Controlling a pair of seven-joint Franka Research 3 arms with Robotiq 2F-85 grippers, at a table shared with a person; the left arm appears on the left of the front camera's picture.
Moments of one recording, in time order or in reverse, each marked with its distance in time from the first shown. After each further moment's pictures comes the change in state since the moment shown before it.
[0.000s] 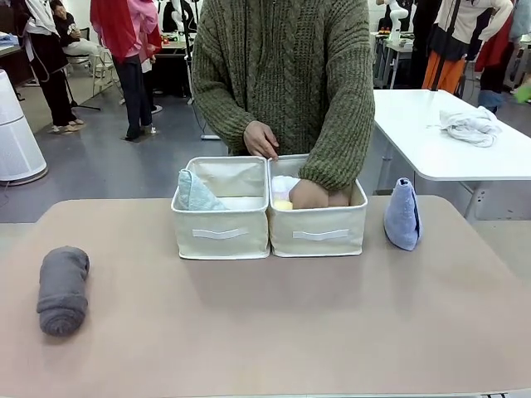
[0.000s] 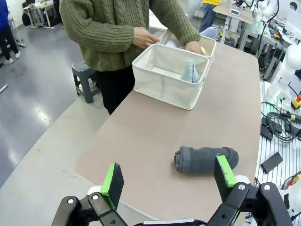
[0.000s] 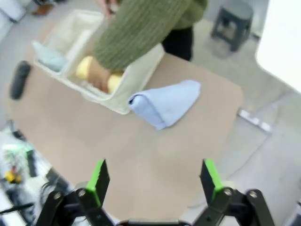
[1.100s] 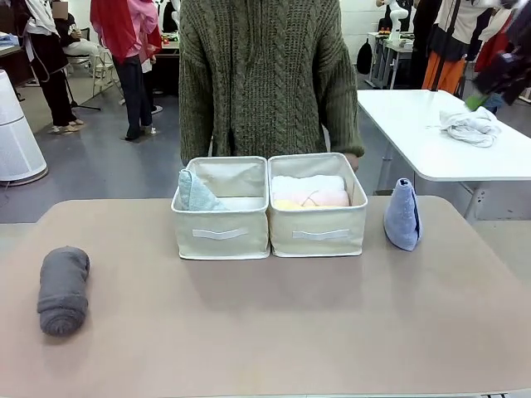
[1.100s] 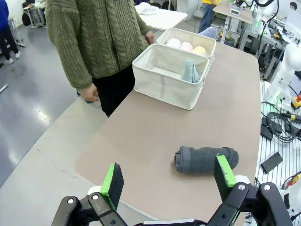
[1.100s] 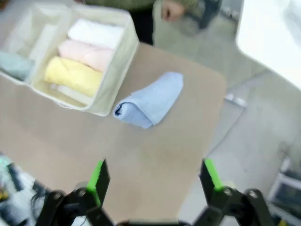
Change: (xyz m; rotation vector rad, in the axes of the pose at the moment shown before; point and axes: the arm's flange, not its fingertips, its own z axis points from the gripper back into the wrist) left arm 0.000 0.000 0.000 0.000 0.000 0.000; right arm 0.046 0.064 -0.054 -0.213 0.147 -0.052
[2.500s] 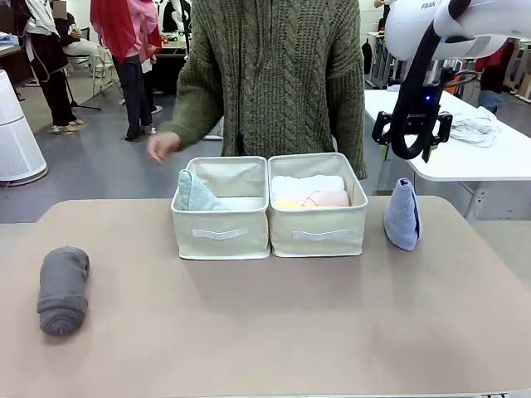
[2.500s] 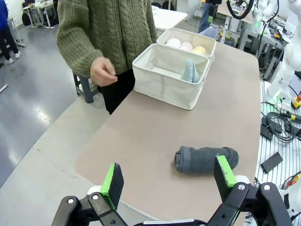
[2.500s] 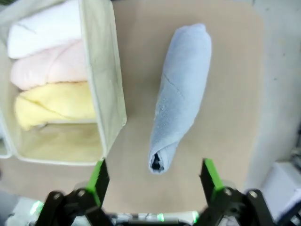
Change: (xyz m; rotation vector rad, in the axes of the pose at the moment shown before) left arm 0.000 0.000 0.000 0.000 0.000 0.000; right arm 0.093 0.051 -0.165 -0.038 0.412 -0.406
